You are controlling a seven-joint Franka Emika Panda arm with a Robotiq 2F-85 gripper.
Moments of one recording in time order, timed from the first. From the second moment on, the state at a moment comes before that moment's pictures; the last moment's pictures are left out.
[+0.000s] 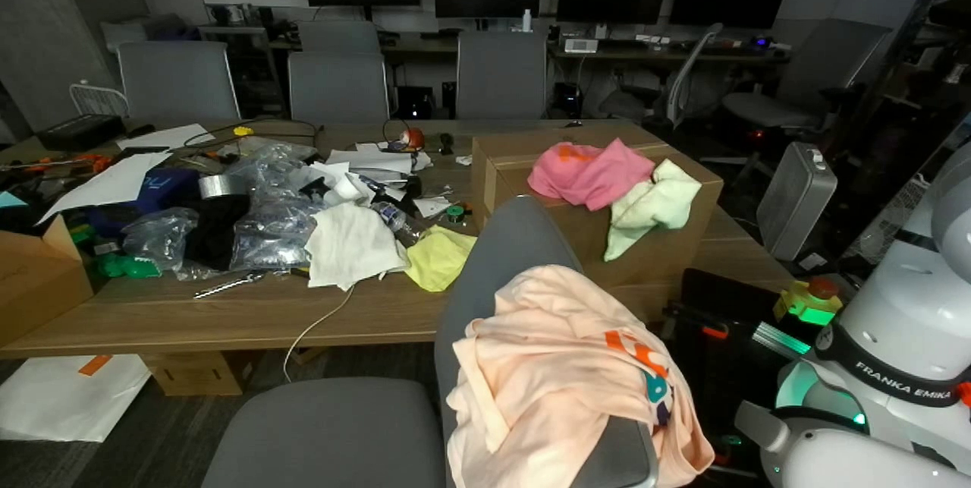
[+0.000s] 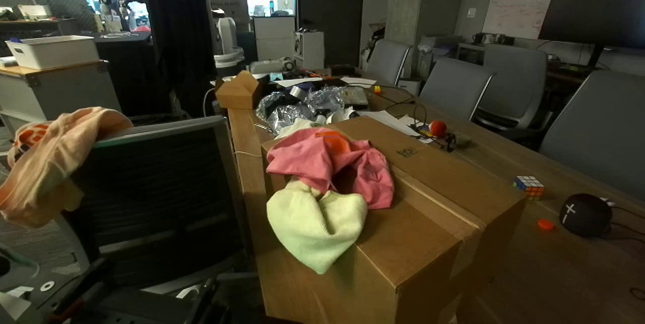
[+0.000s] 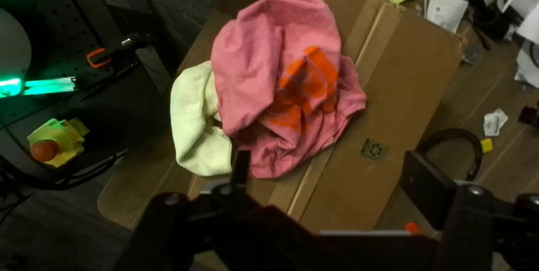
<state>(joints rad) -0.30 -0.37 -0.18 -1.95 -0.02 1.71 1.48</state>
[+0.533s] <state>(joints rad) -0.10 -0.43 0.04 -2.17 0.09 1.71 1.42</state>
